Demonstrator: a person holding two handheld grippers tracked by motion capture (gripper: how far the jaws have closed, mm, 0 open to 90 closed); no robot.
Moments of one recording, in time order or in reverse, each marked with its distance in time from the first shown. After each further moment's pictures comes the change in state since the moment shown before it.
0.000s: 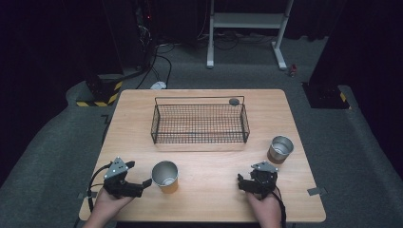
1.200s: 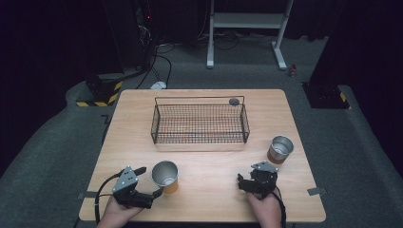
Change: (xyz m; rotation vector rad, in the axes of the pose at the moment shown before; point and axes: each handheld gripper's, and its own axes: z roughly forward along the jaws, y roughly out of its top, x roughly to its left) left arm -0.040 0.000 0.006 -0.071 -0.063 0.063; right arm 0.000 0.000 0.000 0.001 0.000 0.003
